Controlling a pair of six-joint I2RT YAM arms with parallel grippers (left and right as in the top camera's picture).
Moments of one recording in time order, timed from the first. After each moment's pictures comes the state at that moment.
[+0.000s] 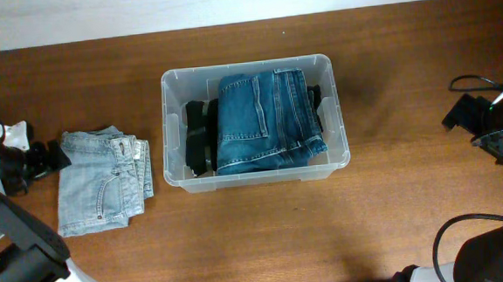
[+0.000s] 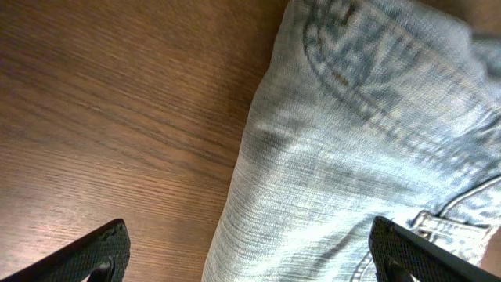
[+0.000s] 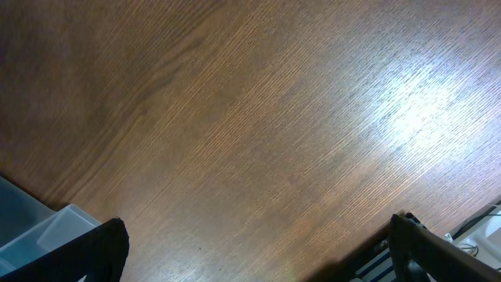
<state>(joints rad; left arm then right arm) 0.58 2.05 1.65 -1.03 0.16 0.26 -0.51 1.59 1.57 -1.42 0.04 0.33</state>
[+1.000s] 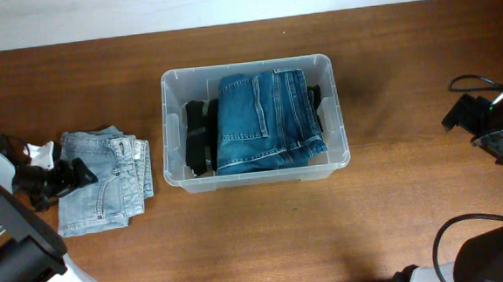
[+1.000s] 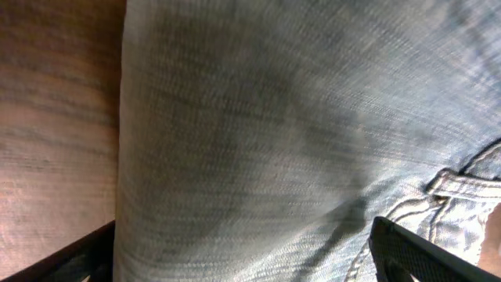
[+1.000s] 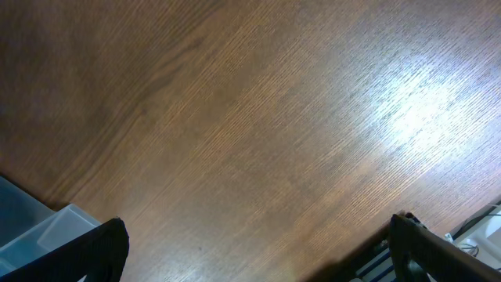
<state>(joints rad) 0.59 2.10 1.48 -1.01 0.29 0.33 -0.51 1.59 1.57 -1.42 0.04 0.33</state>
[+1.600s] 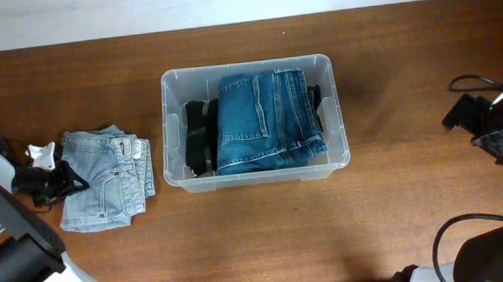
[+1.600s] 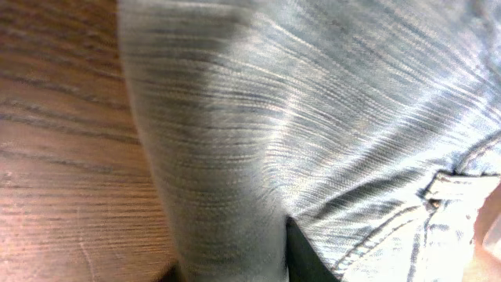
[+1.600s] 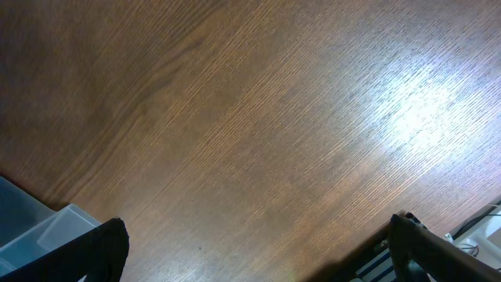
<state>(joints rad) 0.60 2.12 1.48 -1.00 0.34 0.35 -0.51 1.59 1.57 -1.42 0.04 0.33</state>
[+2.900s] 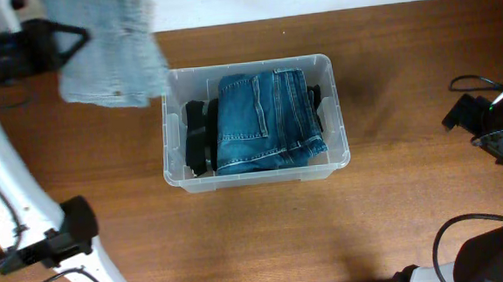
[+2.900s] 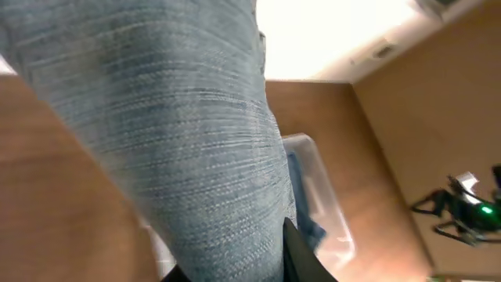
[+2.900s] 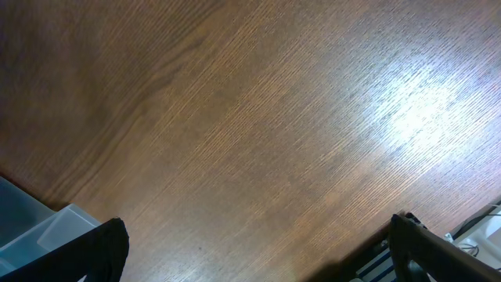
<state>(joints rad) 0.26 2.17 2.96 -1.69 0.87 0.06 -0.51 1.59 1.57 -1.42 0.04 0.33</state>
